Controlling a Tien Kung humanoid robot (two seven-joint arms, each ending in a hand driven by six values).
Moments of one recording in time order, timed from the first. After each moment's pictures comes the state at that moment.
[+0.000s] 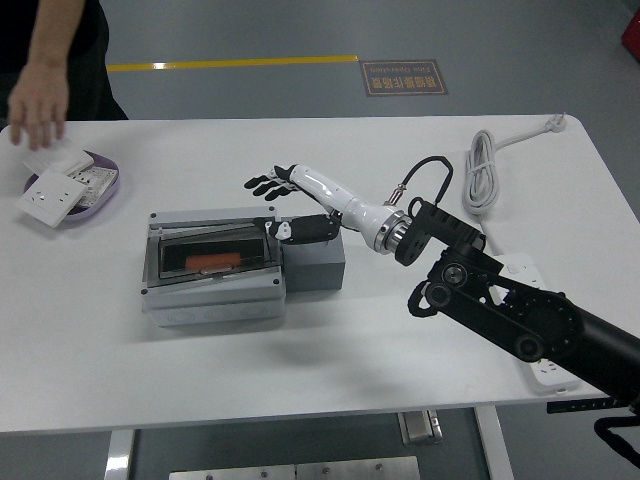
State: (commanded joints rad) left arm 0.07 0.11 -1.16 -0.18 1.30 -0.03 0.24; right arm 0.63 -0.25 0.69 1.36 -1.41 -0.06 -0.03
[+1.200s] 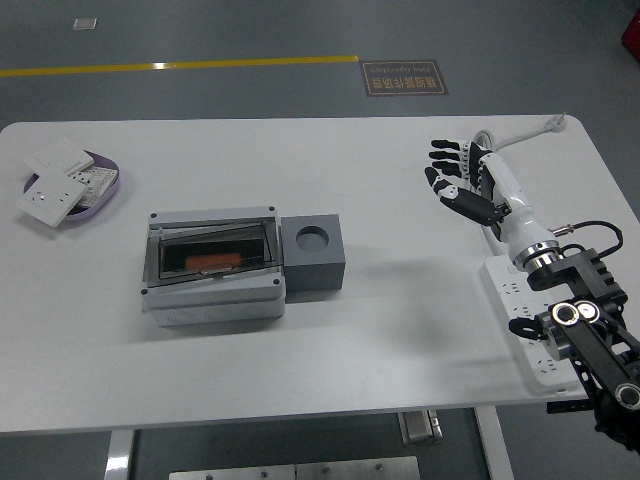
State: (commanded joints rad) left arm 0.05 0.10 -1.14 -0.18 1.28 -0.03 0.23; right arm 0.18 -0.26 1.26 1.43 -1.33 -0.12 0.09
